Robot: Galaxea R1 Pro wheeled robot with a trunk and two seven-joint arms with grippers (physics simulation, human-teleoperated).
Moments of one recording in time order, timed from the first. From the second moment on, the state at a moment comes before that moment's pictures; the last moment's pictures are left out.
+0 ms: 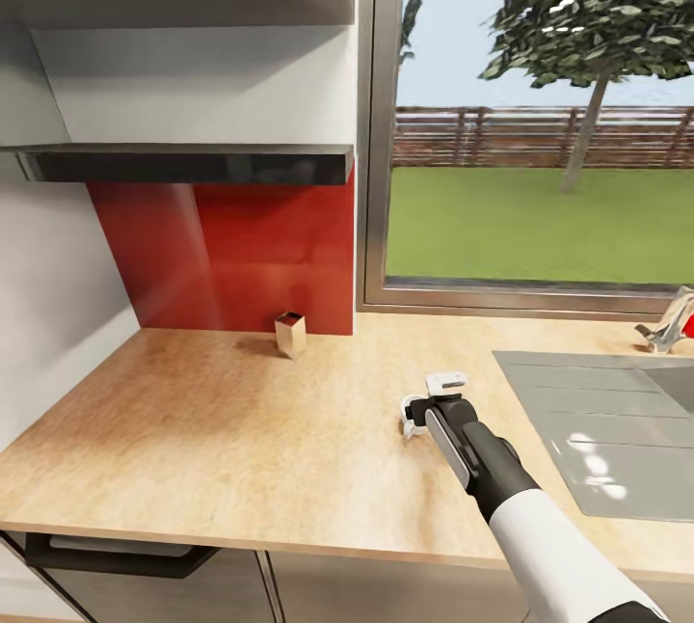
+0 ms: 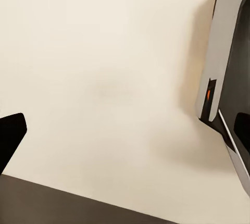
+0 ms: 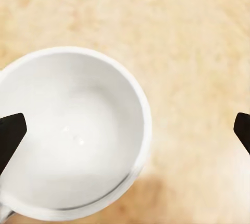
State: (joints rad) left arm -0.05 0.22 -0.20 0.02 0.25 -0.08 0.01; right arm -0.73 0.05 0.27 -0.88 -0.19 0.73 -0.32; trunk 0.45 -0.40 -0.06
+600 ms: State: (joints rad) left arm -0.05 0.22 -0.20 0.02 0.25 -0.08 0.01; right arm -0.73 0.03 0.27 -0.87 -0.19 0.73 -0.32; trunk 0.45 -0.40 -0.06
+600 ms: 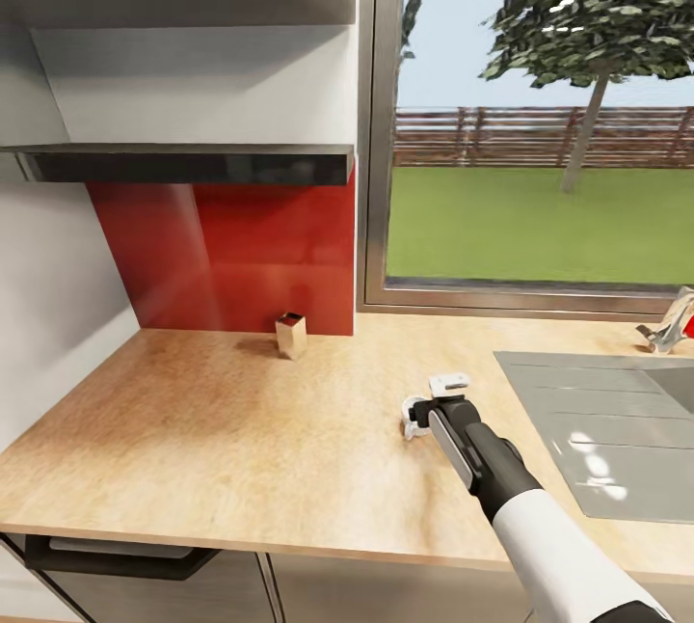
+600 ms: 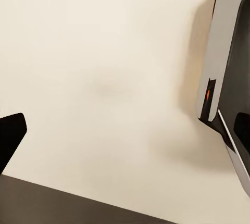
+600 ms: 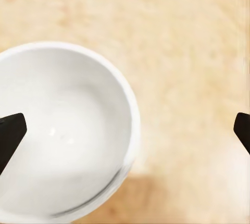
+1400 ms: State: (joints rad) left arm -0.05 0.22 -0.20 0.02 0.25 -0.08 0.01; right arm -0.73 0.03 0.27 -0.81 -0.19 0.68 -0.32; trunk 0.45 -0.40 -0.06
